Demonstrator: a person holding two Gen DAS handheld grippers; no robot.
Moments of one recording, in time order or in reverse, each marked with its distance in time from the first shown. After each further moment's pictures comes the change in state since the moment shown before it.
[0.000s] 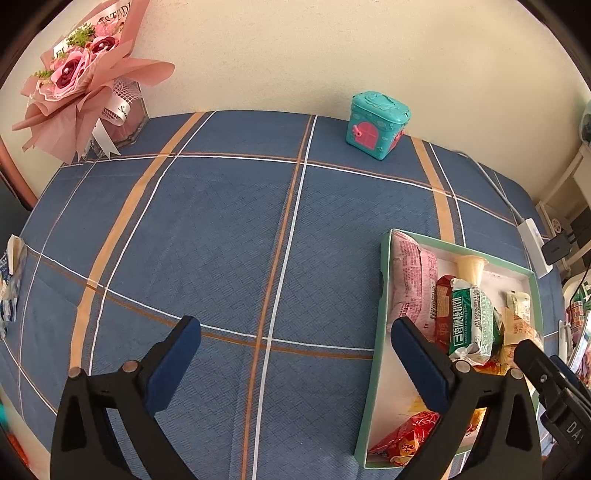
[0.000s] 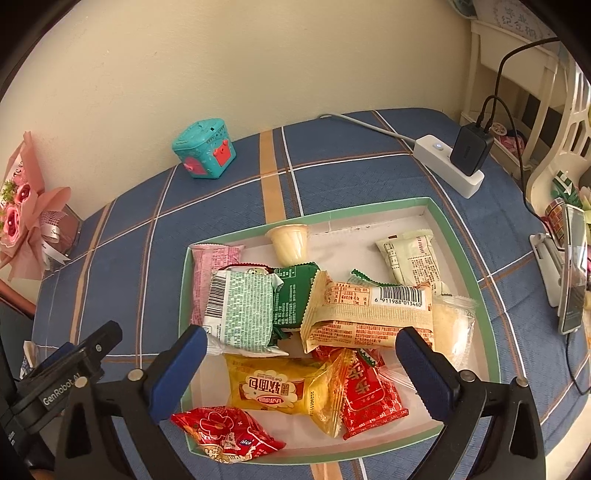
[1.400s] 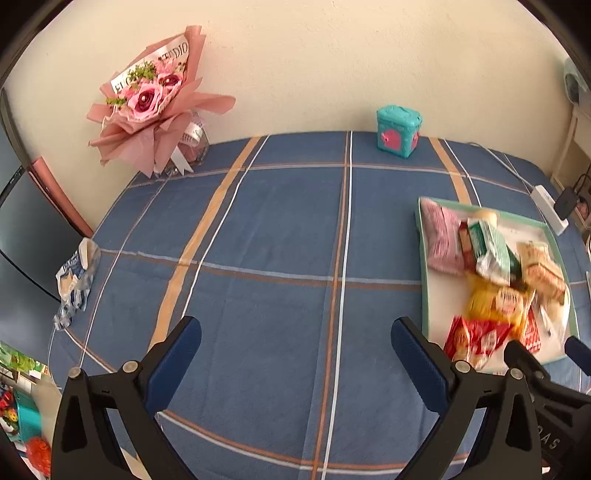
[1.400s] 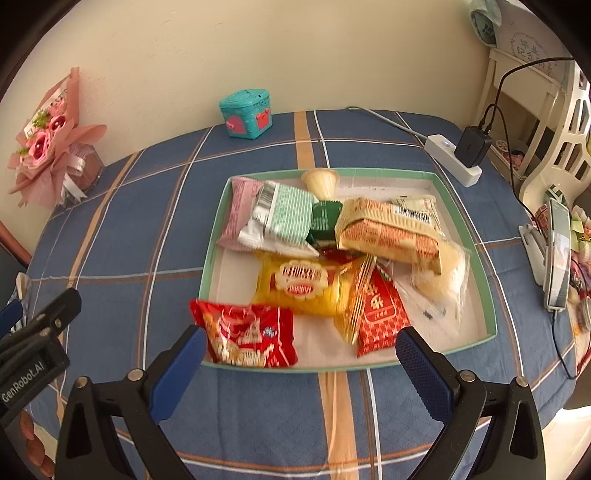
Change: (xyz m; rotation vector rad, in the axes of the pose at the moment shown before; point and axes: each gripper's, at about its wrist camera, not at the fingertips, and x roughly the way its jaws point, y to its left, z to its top) left arm -0.079 0.028 -0.081 0.078 -0.115 0.204; right arm -0.037 0.028 -0.086 -0.155 -0.010 -0.030
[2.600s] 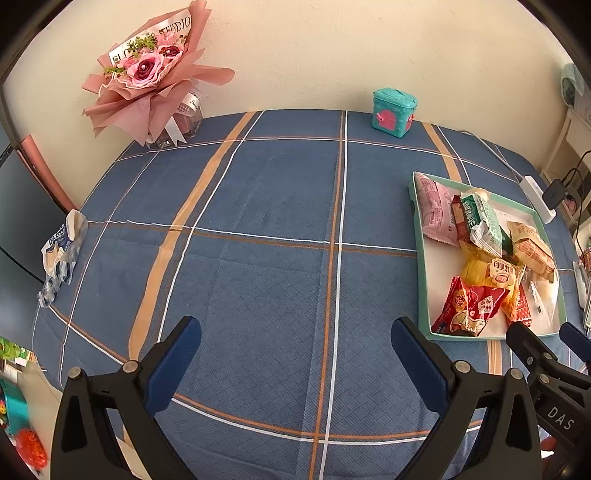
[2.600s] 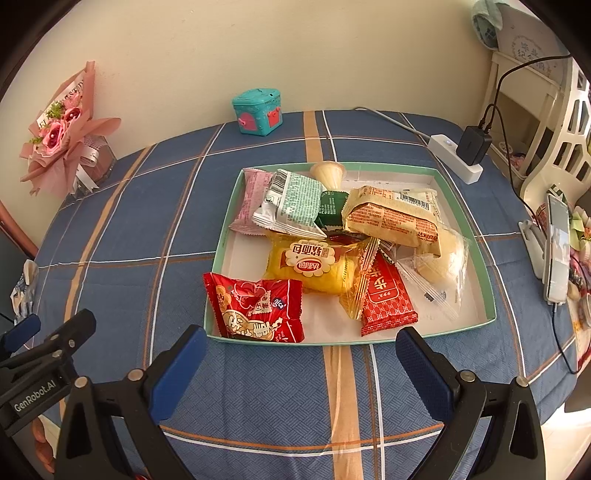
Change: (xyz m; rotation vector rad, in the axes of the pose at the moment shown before) left arm 0.003 0.013 -0.022 -0.020 0.059 -0.077; right arm -0.013 0.005 -0.016 -0.016 -0.011 0.016
